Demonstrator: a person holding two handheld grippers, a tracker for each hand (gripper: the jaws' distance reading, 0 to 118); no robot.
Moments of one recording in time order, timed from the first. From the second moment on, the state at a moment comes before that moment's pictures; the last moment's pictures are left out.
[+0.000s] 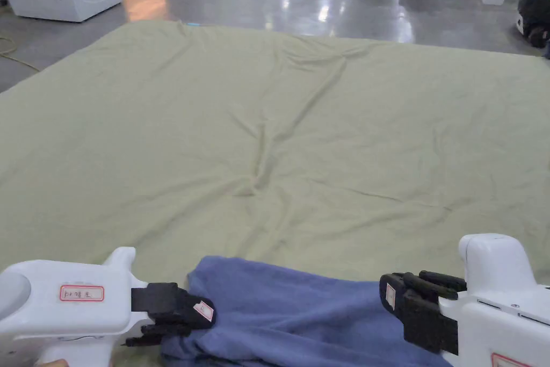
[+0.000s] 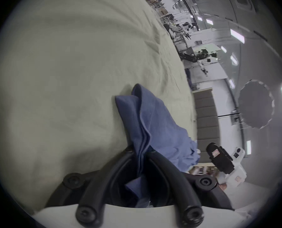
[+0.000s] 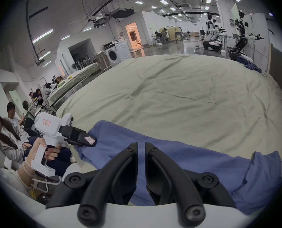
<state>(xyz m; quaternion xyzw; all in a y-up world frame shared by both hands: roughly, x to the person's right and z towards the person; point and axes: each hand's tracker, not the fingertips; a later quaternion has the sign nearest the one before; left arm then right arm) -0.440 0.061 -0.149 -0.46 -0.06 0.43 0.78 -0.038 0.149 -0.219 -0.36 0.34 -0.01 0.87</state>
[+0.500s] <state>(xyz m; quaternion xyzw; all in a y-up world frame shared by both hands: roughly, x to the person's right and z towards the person) -0.189 0.190 -0.223 -0.43 -0.29 0.19 0.83 0.119 0.157 -0.199 -0.34 0.20 -0.08 0.91</state>
